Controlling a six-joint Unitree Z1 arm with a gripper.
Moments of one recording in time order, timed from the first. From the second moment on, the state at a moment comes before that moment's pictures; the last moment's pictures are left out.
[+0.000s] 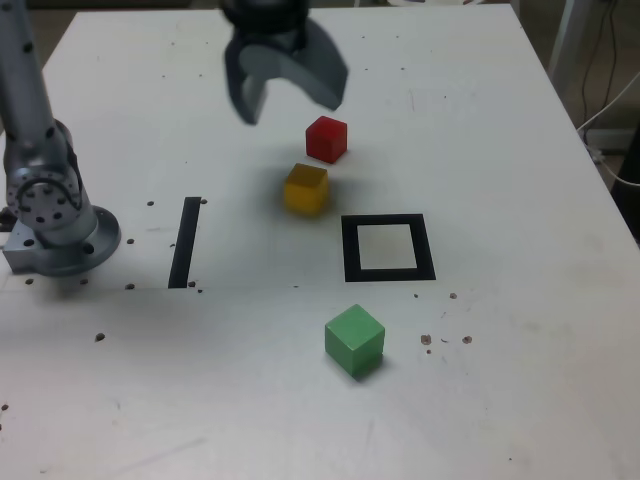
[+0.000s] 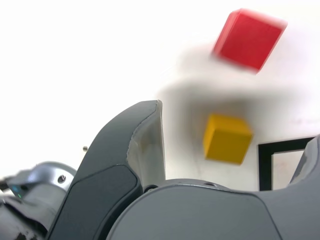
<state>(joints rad) 0.35 1.70 -1.25 1.14 0.19 0.53</state>
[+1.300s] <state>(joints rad) 0.40 1.97 -1.31 1.01 0.27 0.76</state>
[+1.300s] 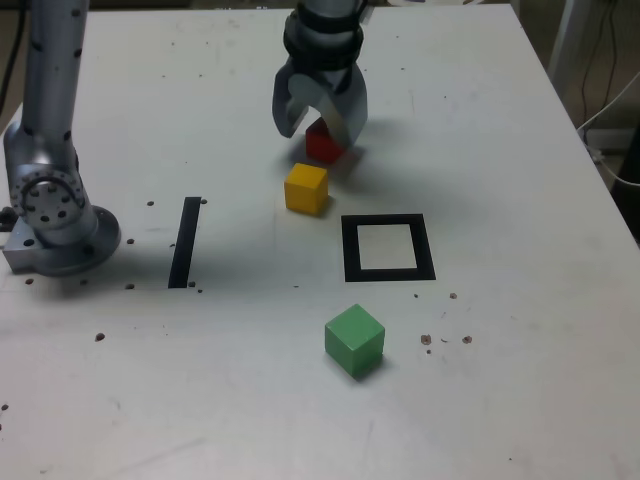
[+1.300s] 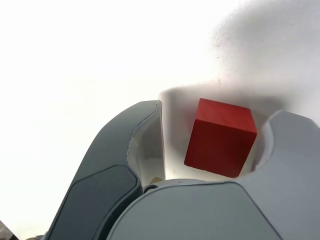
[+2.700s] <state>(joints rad) -0.01 1.85 -1.47 1.26 0.12 0.28</state>
